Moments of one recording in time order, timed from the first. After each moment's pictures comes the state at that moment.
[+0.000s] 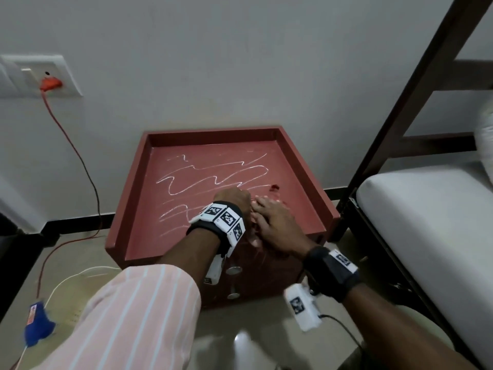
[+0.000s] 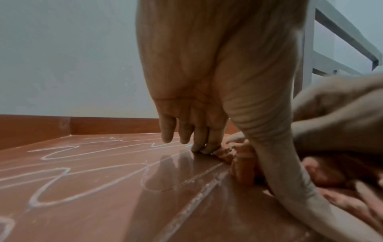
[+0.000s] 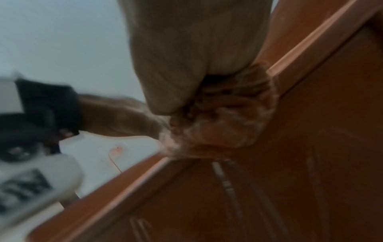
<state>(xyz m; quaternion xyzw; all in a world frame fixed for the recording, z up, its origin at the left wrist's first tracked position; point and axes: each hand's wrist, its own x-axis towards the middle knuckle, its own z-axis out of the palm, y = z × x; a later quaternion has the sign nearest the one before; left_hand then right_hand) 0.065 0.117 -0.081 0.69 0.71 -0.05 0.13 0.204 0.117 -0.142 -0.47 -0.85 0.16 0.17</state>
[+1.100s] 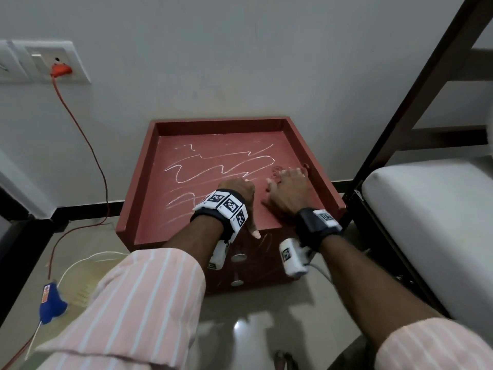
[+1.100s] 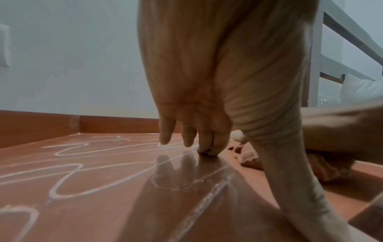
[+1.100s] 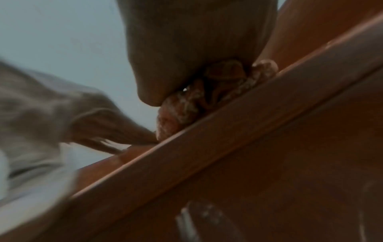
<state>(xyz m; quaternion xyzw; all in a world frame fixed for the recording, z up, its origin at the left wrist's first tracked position) 0.057 0.109 -0.077 0.70 0.69 -0.10 0.15 0.196 0.172 -0.137 -0.60 -0.79 0.08 0.10</state>
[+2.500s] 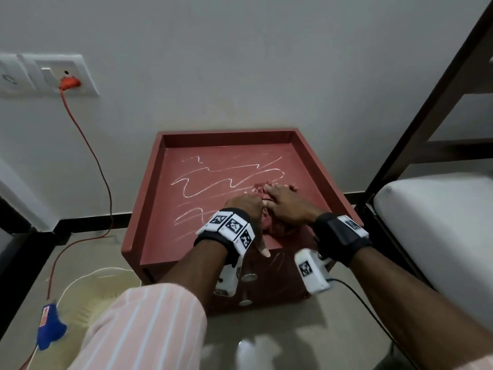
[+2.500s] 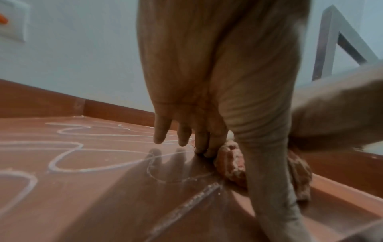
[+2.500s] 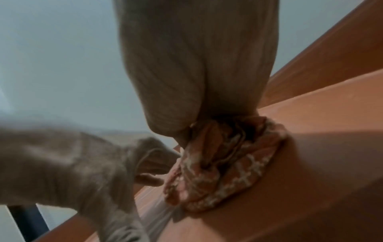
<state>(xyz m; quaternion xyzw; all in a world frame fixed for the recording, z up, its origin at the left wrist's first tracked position) 0.049 0.110 -0.082 0.70 0.69 -0.07 0.17 0.178 0.183 -0.127 -0.49 -0.84 0.22 0.02</state>
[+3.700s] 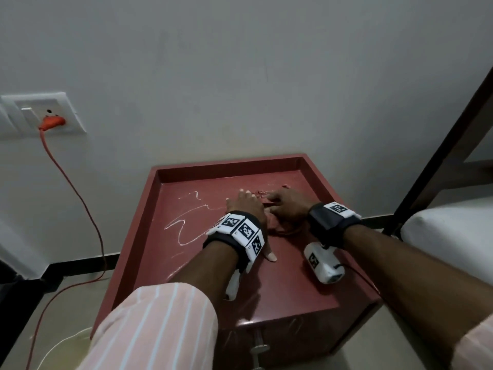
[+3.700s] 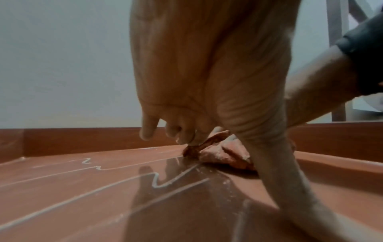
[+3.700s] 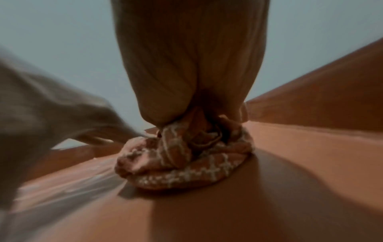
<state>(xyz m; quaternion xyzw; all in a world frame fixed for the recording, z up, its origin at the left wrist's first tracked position) 0.027 0.219 -0.081 0.68 0.72 -0.10 0.09 0.141 0.298 -0.105 -0.51 -0.86 0.11 -0.02</state>
